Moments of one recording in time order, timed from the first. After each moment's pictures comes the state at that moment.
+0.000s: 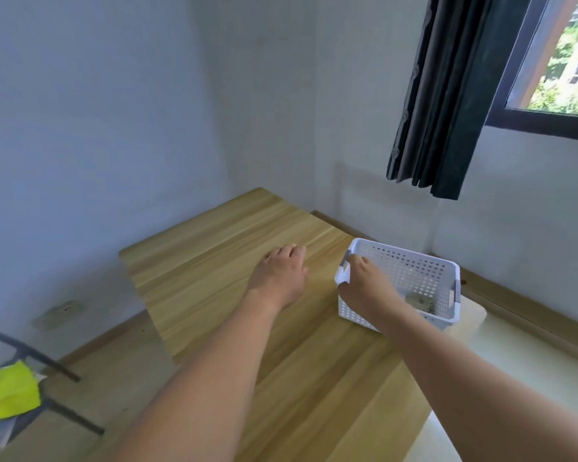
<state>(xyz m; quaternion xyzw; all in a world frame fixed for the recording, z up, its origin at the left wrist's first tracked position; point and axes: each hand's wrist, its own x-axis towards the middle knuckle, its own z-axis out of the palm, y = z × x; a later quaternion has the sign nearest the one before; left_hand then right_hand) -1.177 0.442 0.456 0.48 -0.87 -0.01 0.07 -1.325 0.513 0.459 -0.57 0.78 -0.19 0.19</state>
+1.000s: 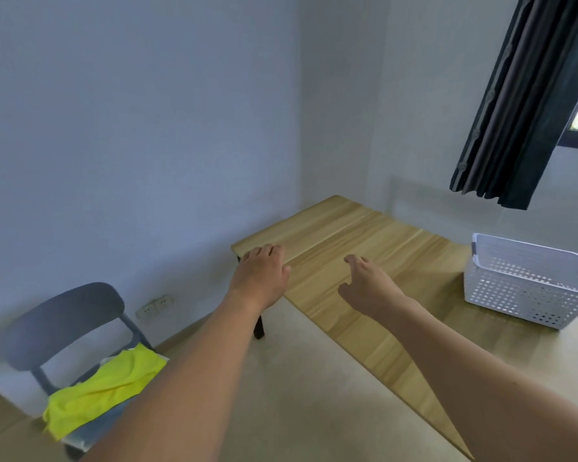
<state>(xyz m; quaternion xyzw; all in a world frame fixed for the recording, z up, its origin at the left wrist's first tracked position) -0.665 0.447 0.490 0.53 -0.84 -0.01 0.12 -0.845 0.522 0.501 -0.62 0.75 -0.16 0.17</state>
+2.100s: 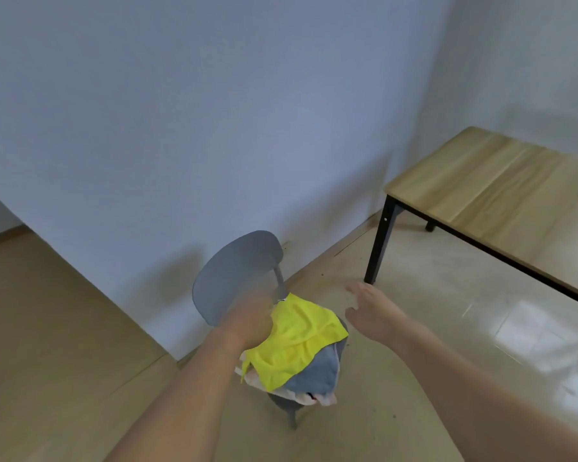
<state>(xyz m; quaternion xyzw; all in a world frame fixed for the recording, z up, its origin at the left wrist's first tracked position) 0.005 0.247 0.305 0.57 -0.79 -0.22 -0.05 -0.226 0.313 0.338 -0.59 0.74 -0.09 0.30</state>
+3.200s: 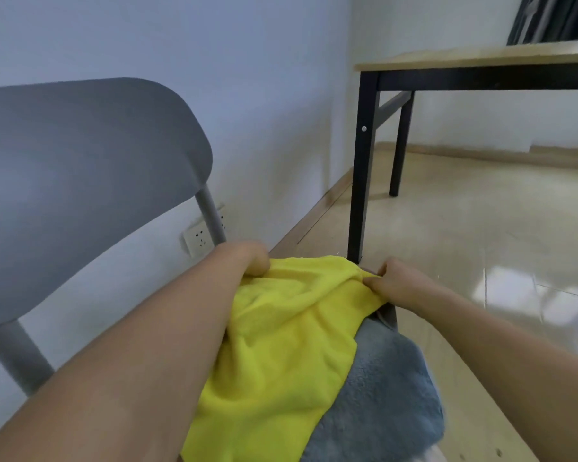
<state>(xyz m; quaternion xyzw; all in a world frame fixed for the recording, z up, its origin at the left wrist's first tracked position) -0.102 -0.025 -0.157 0.44 -0.88 -0.08 -0.17 -0.267 0.164 -0.178 -0.38 0.88 -0.19 0.21</state>
